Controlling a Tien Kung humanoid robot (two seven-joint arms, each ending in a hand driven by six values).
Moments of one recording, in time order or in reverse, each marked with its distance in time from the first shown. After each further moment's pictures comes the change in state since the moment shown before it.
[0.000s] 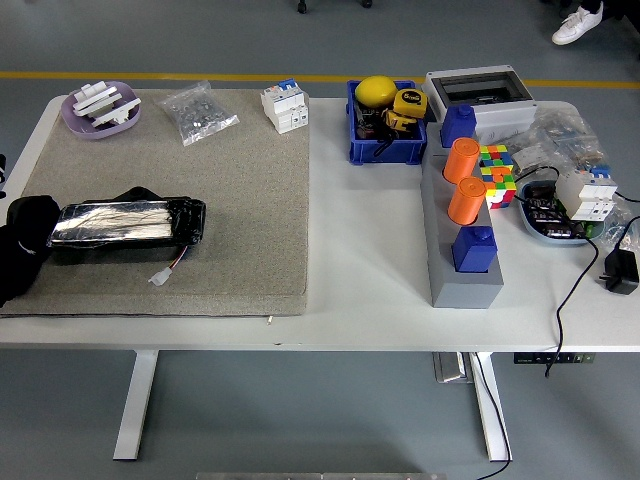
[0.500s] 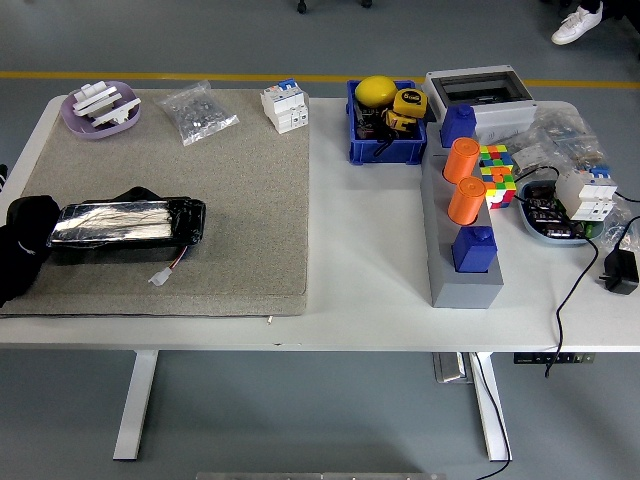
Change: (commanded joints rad) left arm -0.006 0.065 0.070 0.001 0.066 0.020 0.124; right arm 0.003 -0.002 0.001 0.000 0.001 -0.002 0.000
